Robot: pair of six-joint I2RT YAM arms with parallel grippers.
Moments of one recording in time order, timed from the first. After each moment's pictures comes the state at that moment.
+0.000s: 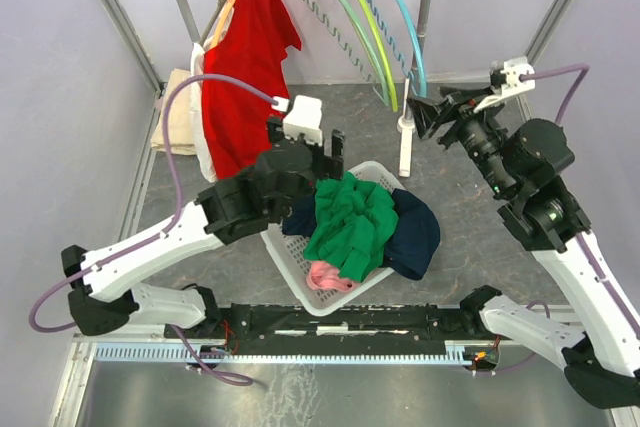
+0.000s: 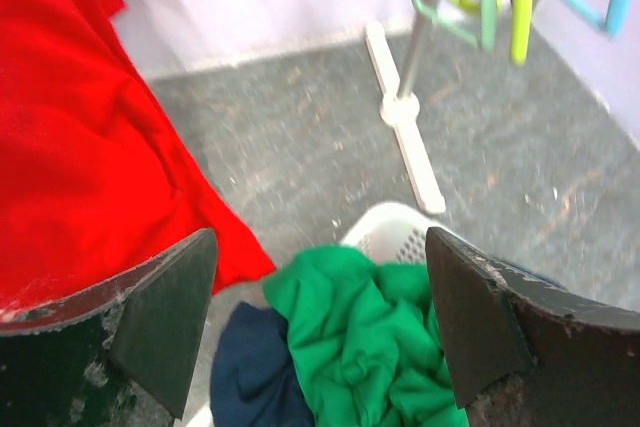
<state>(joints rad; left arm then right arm) -1.11 1.25 1.36 -0.40 -0.74 -0.26 0.55 0.91 1.29 -0.23 0.13 0.17</state>
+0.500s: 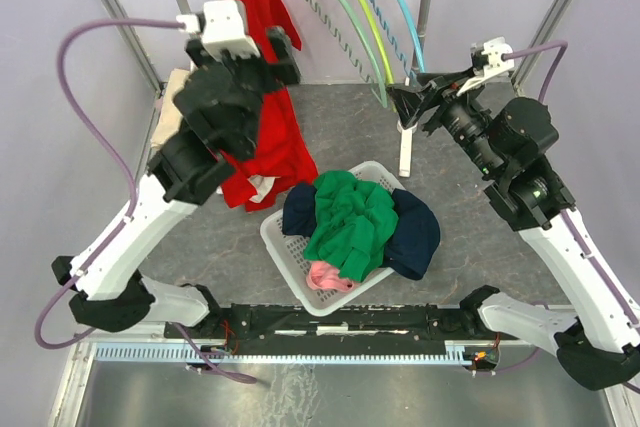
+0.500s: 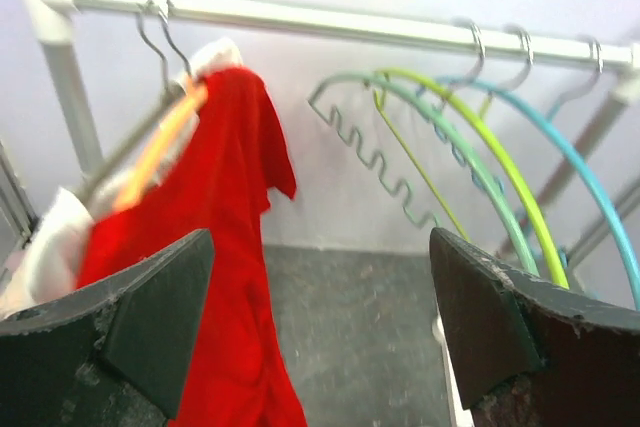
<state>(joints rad) -0.93 1.30 1.74 -0.25 -0.86 -0.03 0.55 1.04 1.39 -0.17 -0.01 0.20</state>
